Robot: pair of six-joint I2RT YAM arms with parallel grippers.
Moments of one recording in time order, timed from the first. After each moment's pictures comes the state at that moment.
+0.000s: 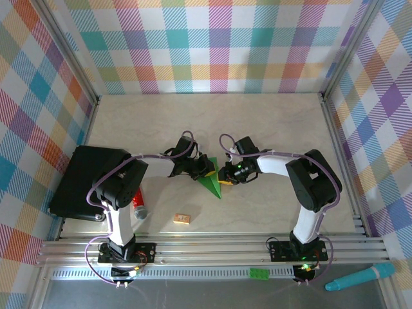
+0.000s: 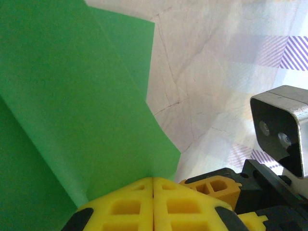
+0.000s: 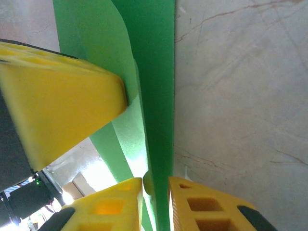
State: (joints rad) left arm -0.56 1.90 0.97 0.09 0.58 -0.99; right arm 0.53 1.81 0.94 -0.28 -0.65 0.56
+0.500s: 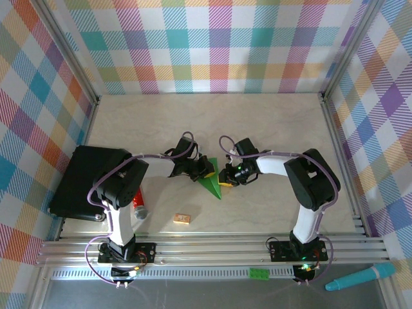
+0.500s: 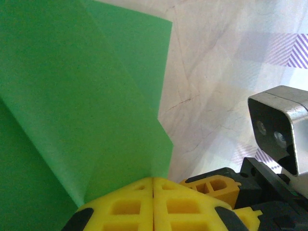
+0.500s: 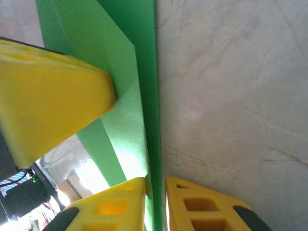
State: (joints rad) left arm -0.56 1.90 0.97 0.07 0.58 -0.98; right arm 0.53 1.83 0.94 -0.28 -0.65 0.56
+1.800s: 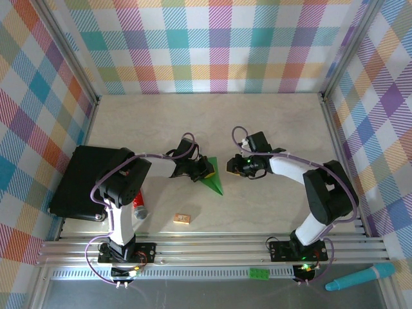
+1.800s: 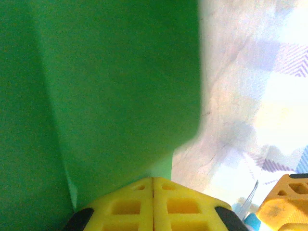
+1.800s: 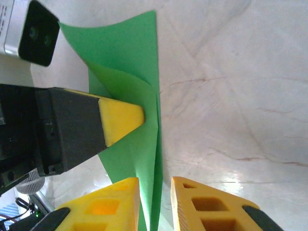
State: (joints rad) left arm -0.57 1.94 0.96 0.11 0.53 -1.02; right arm 0.44 1.63 0.89 -0.27 -0.53 0.58
